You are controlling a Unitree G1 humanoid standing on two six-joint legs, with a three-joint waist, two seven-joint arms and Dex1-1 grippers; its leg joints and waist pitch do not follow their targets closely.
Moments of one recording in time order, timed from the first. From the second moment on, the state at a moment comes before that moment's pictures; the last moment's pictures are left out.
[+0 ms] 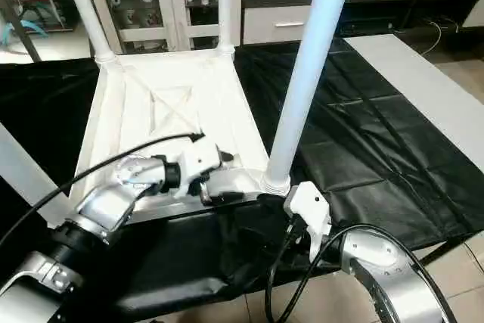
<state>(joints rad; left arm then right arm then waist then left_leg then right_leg) -0.56 0.26 -0.36 0.41 0.05 0.13 -0.90 0.06 -0.53 0.16 -0.23 0.32 0.28 0.85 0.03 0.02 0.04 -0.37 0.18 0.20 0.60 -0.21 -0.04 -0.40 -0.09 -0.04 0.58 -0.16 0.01</state>
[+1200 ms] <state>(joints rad) -0.58 0.32 -0.35 0.42 0.07 0.22 -0.89 0.09 -0.55 0.06 -0.25 0.35 0.30 0.79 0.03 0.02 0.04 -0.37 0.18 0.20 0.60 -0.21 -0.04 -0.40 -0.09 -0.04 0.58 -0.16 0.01</state>
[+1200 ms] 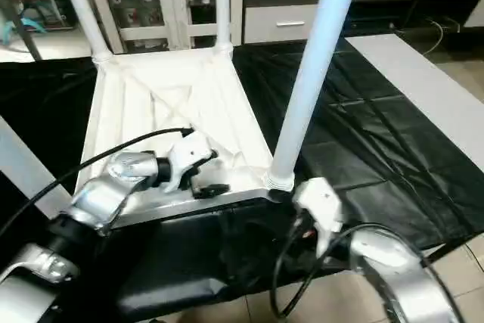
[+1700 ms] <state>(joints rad) -0.60 0.23 -0.36 0.41 0.03 0.31 -0.91 0.14 -0.61 -0.06 -0.22 0.36 0.30 0.81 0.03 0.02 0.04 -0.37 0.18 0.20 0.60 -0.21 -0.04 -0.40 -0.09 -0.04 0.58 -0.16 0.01</state>
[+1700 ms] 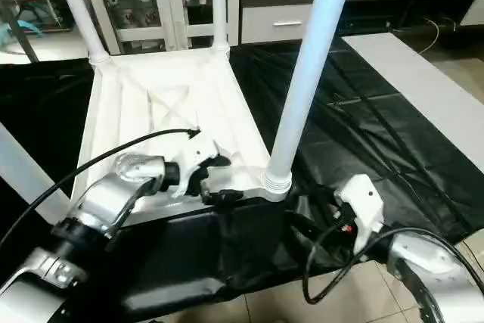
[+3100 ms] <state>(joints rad) -0.57 0.19 -0.38 0.29 0.06 0.52 -0.83 0.16 -0.62 -0.03 -0.26 0.36 0.30 0.83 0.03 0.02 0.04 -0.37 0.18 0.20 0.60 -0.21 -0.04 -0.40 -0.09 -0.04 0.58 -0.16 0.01</state>
